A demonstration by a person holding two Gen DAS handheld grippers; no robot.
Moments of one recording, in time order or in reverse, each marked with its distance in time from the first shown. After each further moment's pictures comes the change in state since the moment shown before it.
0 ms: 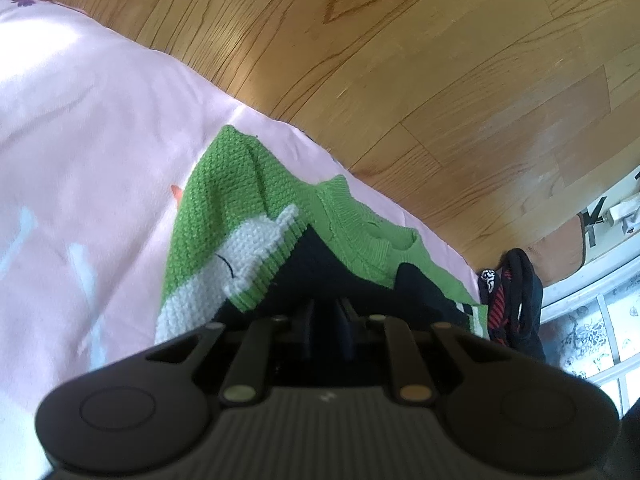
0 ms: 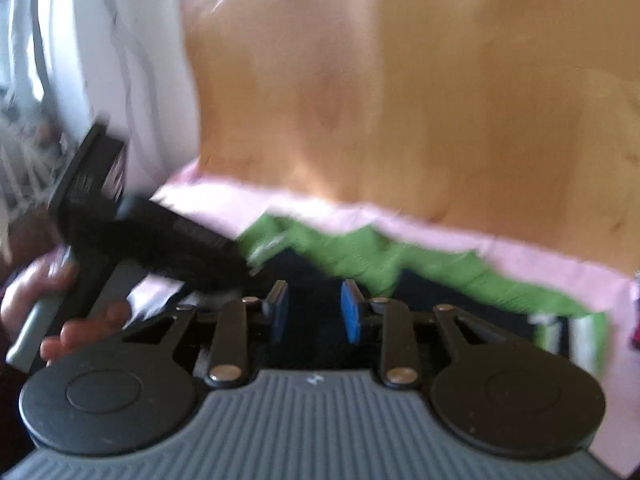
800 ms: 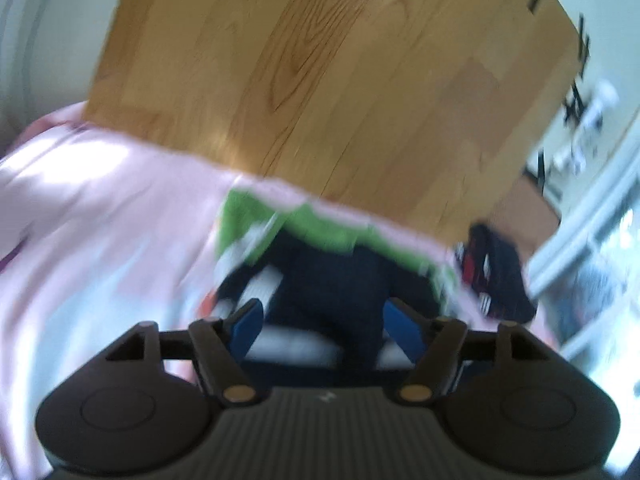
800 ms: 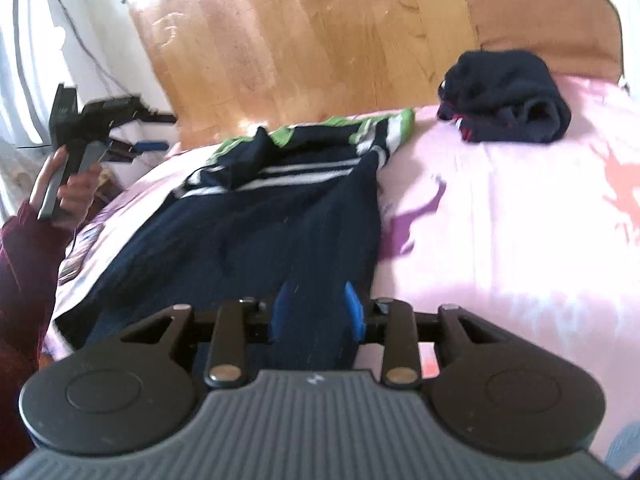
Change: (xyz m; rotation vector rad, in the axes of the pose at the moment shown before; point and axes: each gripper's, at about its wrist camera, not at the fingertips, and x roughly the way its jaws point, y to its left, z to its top) left arm -0.157 -0.046 -0.101 0.271 -0.165 0.112; right arm -0.259 -0.038 -0.198 0.288 -0.036 -0.061
